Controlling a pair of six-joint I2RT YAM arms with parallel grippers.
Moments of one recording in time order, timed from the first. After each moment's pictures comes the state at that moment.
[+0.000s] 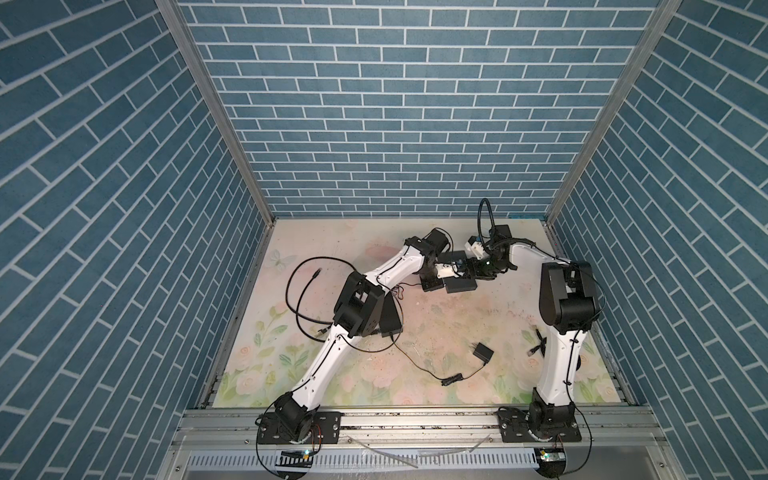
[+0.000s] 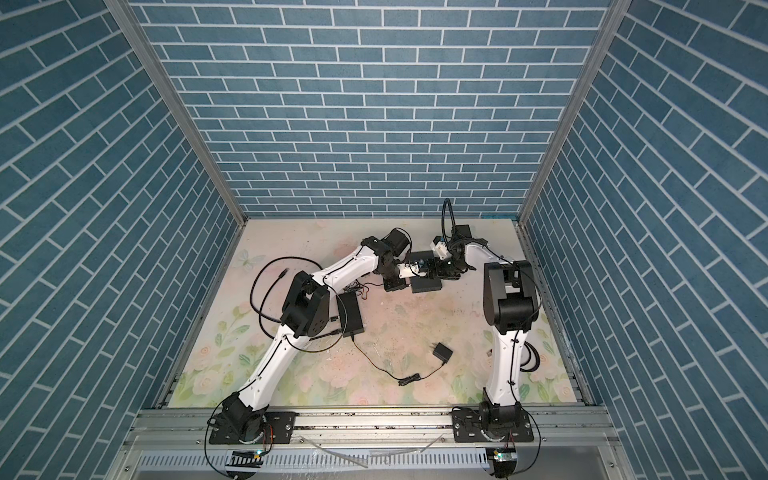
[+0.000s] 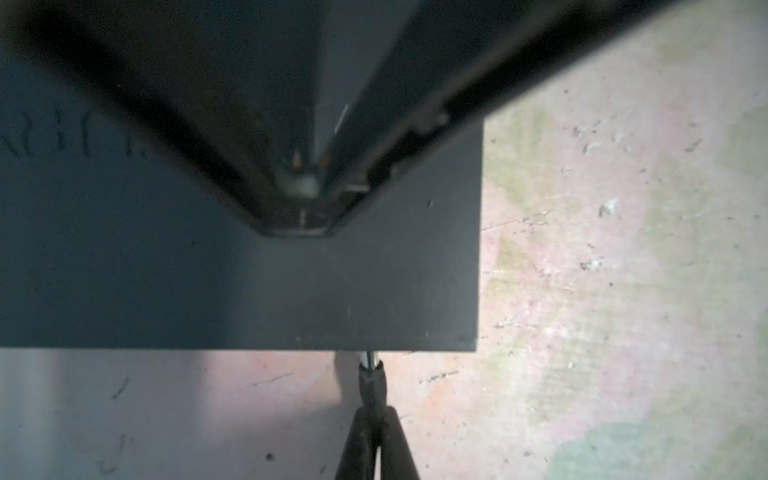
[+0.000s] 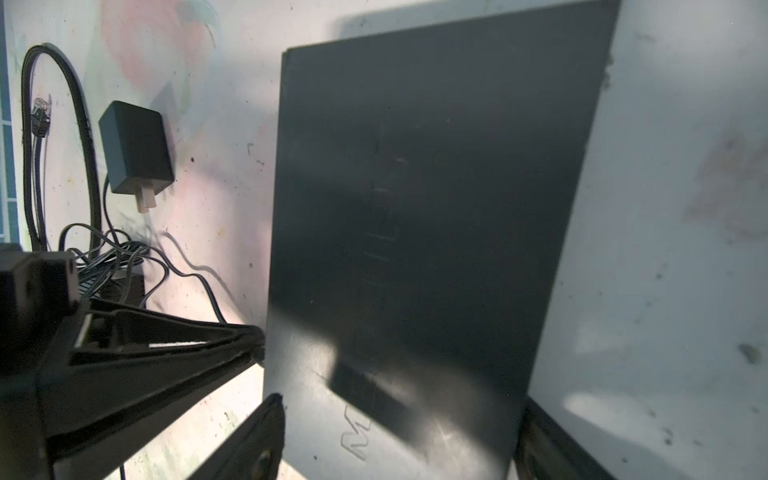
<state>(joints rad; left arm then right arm) -0.70 2.57 2.33 -1.02 0.24 0.71 0.18 2.11 1.51 -0.66 -0.56 -0.06</state>
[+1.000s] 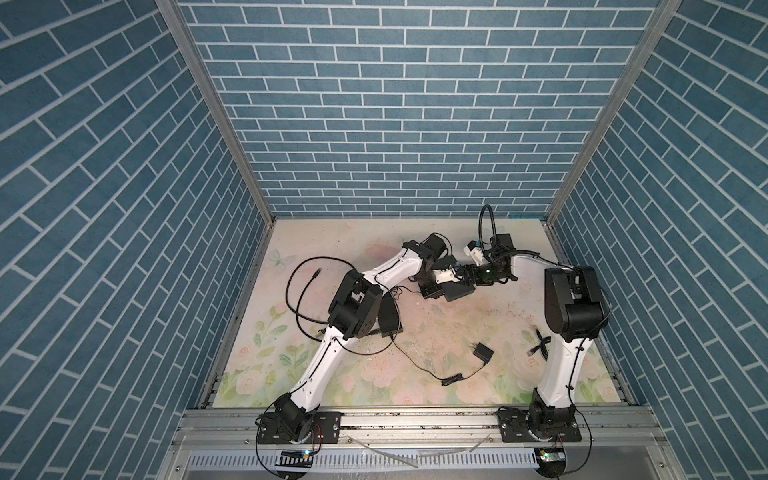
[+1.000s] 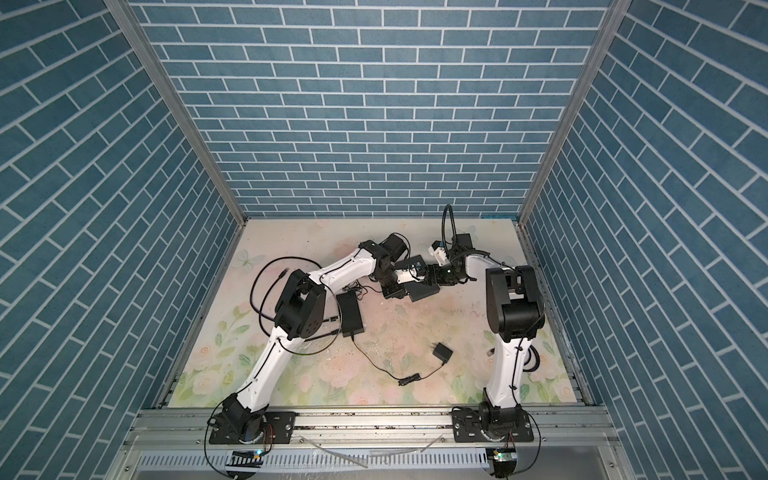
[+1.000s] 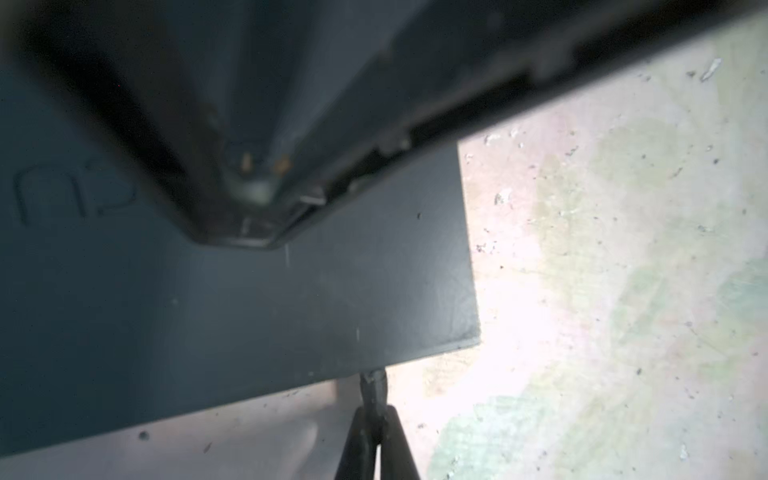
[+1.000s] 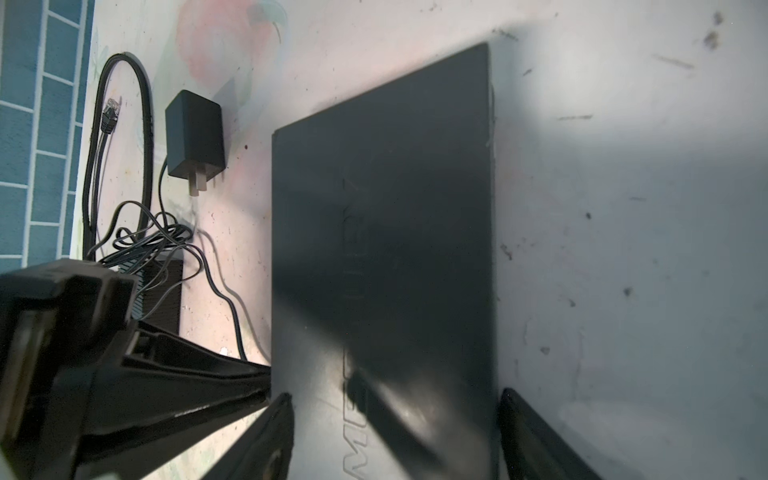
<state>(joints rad) -0.70 2.48 2.15 -0.98 0.34 0.55 0.19 2.01 1.29 -0.44 -0.65 -0.04</state>
